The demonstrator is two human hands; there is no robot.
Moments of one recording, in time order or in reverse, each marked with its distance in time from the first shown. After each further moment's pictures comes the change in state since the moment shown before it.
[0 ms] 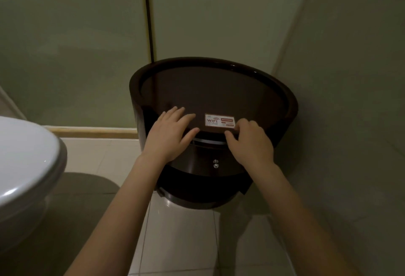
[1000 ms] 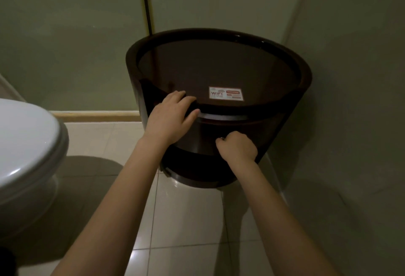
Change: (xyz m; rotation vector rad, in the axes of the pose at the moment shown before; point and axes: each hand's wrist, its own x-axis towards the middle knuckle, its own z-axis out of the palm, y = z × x) left_hand -0.006 -0.007 0.031 -0.005 0.018 -0.031; right_hand -0.021 0.006 0.094 0.066 -0.269 0.271
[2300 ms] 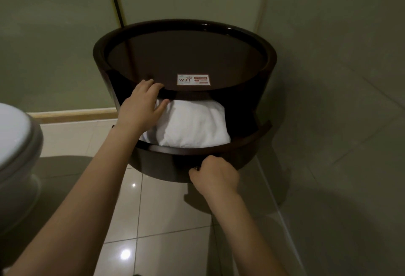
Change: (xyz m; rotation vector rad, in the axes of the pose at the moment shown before) left_hand -0.007 0.017 0.004 -0.031 0.002 -0.072; right_hand -0.111 0.045 -0.014 -0.029 -0.176 -0.079
